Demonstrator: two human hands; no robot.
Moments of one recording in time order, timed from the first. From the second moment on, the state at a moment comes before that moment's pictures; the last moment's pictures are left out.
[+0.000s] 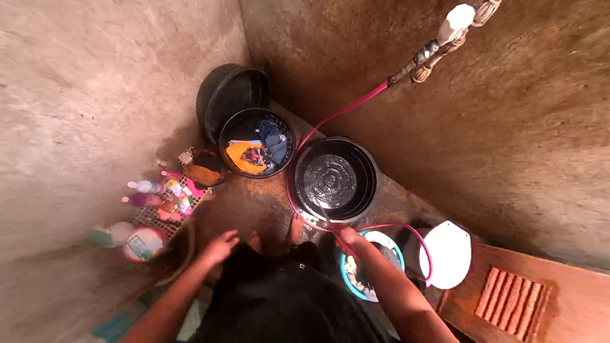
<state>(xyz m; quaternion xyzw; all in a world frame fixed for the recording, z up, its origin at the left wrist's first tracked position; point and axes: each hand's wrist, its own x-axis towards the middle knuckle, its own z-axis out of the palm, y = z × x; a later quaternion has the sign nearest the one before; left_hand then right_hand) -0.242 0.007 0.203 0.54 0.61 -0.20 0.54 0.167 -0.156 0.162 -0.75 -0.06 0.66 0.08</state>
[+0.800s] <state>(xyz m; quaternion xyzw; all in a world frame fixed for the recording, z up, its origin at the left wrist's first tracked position) -0.322 -0.017 0.248 0.55 0.68 -0.17 0.46 0.338 -0.096 0.219 -0.85 0.00 0.46 0.26</state>
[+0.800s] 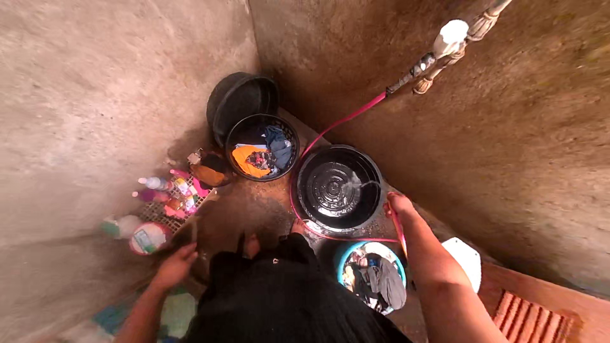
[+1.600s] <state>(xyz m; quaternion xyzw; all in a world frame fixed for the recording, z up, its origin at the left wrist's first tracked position) -0.376 -0.115 0.233 0.41 0.75 -0.18 0.49 0.303 -0.063 0.243 -0.83 -0.10 0.51 0.22</state>
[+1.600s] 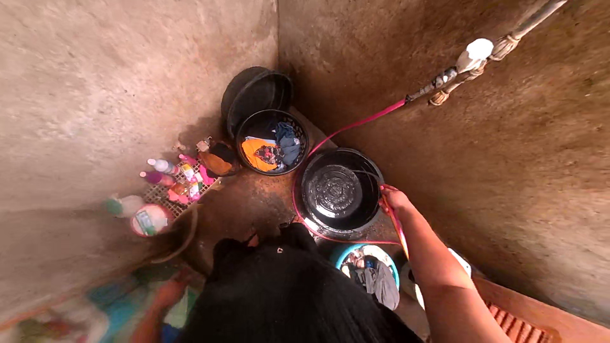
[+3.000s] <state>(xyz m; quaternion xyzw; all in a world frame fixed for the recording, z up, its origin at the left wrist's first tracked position) -0.164 0.038 0.147 0.58 0.58 -0.31 0.48 0.251 -0.017 0.161 -0.75 -0.29 0.60 -0.01</state>
